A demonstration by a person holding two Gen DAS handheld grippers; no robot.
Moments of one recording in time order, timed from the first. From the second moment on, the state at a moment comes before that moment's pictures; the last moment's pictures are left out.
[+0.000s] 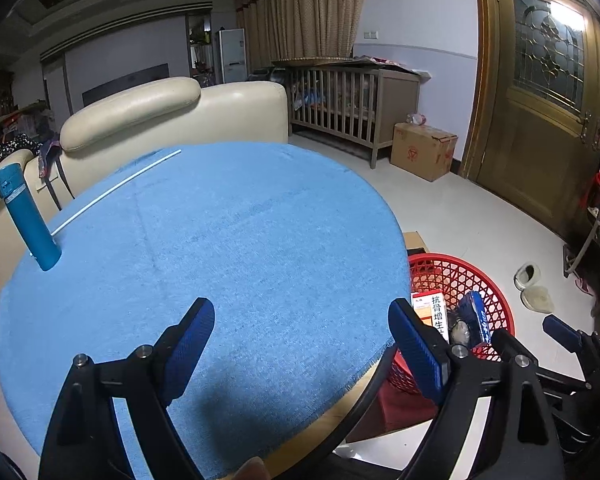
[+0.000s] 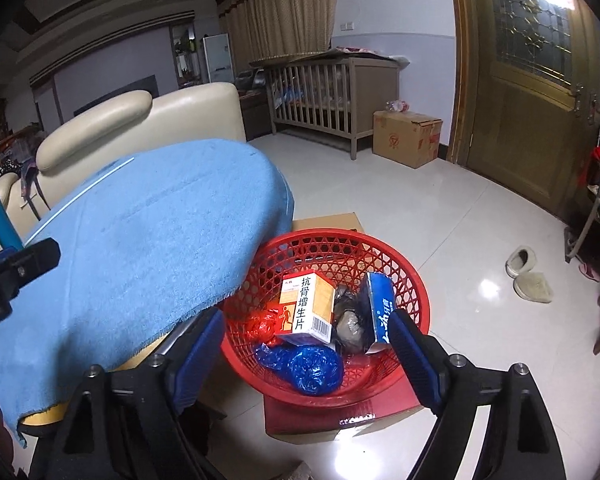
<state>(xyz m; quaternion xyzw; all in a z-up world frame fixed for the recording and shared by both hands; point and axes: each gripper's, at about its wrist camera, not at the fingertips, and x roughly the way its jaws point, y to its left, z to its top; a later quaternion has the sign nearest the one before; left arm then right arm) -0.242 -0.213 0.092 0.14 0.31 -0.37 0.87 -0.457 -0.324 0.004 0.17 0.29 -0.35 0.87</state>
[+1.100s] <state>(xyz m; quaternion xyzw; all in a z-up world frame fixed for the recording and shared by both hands) -0.247 -0.214 0.089 0.14 0.31 -0.37 0.86 -0.458 -0.321 0.008 0.16 0.29 -0.35 0.88</state>
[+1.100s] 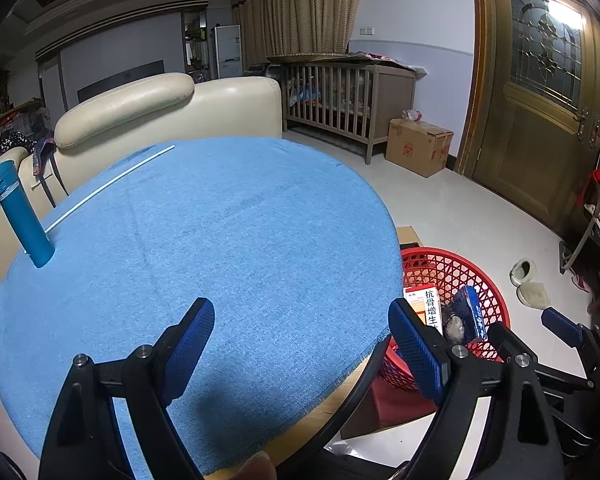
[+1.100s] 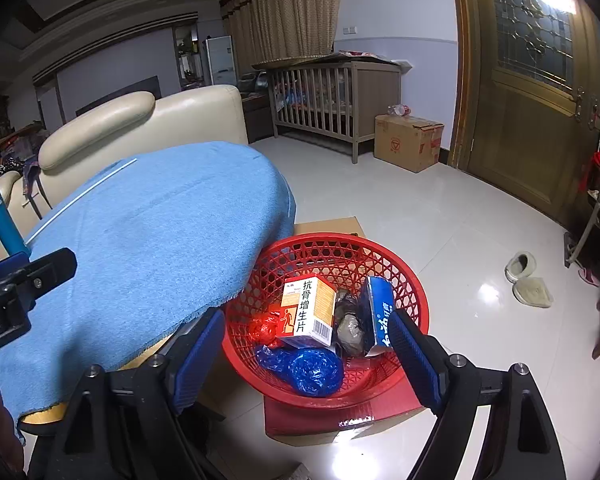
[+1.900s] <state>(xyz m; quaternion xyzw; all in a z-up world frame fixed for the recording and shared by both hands) -0.252 -0.216 0.088 0.15 0.31 -0.38 0.86 -0.461 -0.321 0.010 0.16 0.29 -0.35 0.88</state>
